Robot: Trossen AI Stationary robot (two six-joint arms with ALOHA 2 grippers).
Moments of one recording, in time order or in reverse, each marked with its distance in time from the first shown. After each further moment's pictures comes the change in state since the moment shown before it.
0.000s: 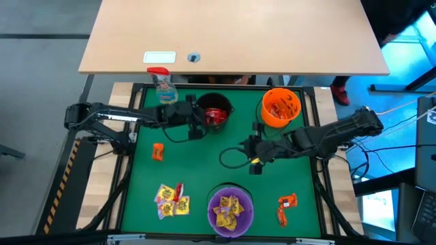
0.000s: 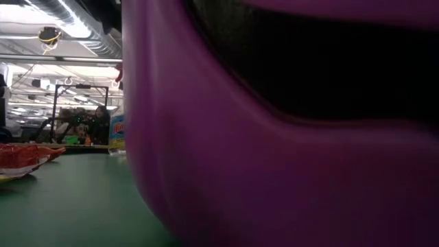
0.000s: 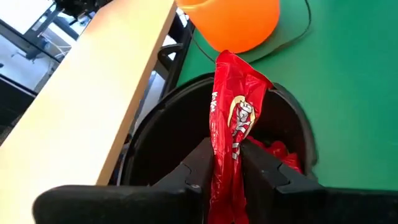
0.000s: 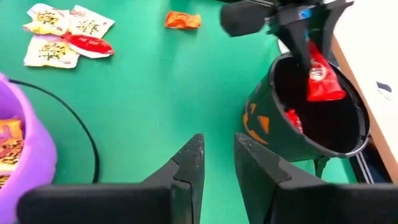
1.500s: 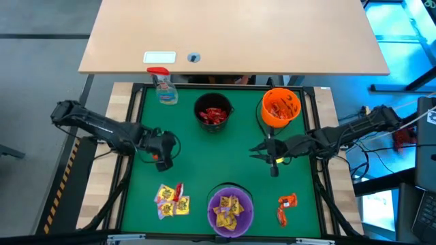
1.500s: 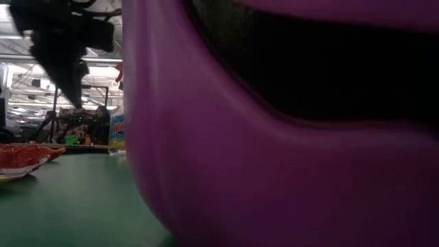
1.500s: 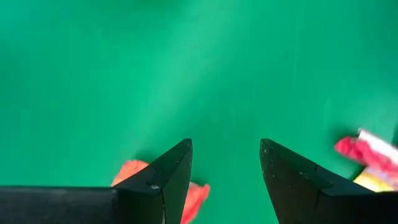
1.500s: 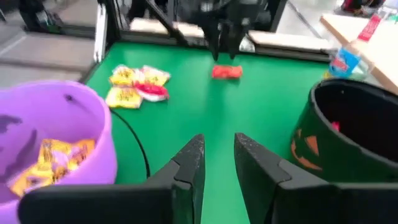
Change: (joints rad) left arm -0.429 -0.251 -0.070 -0.905 0.124 -1.063; right arm 0.013 -0.377 -0.537 0.526 -0.177 -0.044
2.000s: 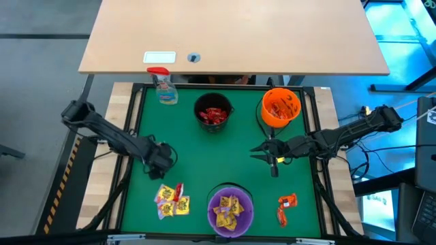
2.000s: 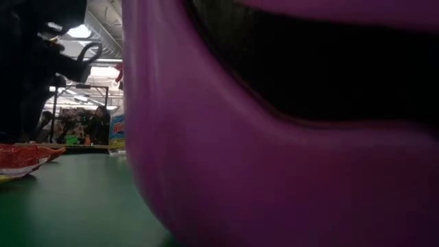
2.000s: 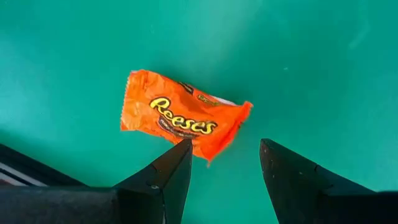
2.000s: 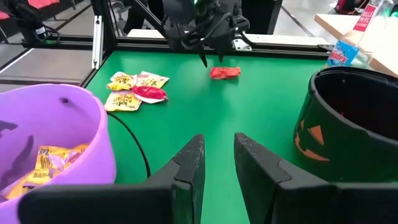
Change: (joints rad) left arm -0.174 0.212 -0.034 -0.178 0.011 -0.105; right arm -0.001 -0.041 -0.142 0.163 0.010 0.045
